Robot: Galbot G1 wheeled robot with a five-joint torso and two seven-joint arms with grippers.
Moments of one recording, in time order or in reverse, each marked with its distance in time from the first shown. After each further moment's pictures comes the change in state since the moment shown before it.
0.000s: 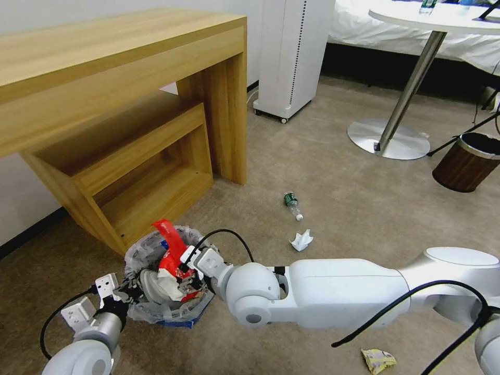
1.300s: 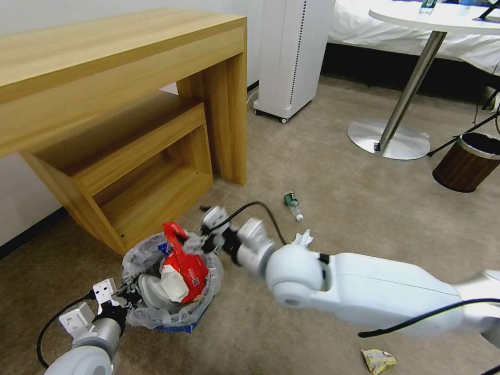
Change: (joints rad) left arm 0.035 -0.049 -0.023 -0.031 0.032 0.008 -0.002; right arm -0.199 -0.244 0.365 0.148 -0.215 0.329 -0.240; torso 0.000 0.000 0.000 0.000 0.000
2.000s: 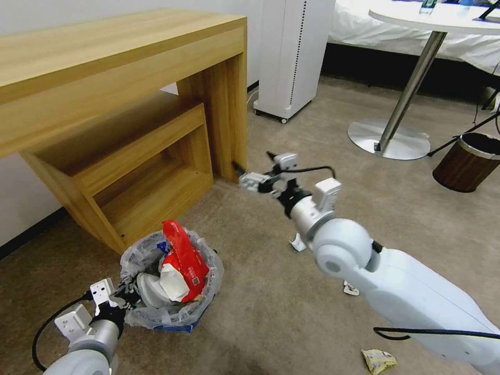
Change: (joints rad) left arm 0.016 -0.003 -0.004 -0.041 0.008 0.000 0.002; right arm -0.329 -0.024 0.518 -0.010 -0.049 0.086 -0.038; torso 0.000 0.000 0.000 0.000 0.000
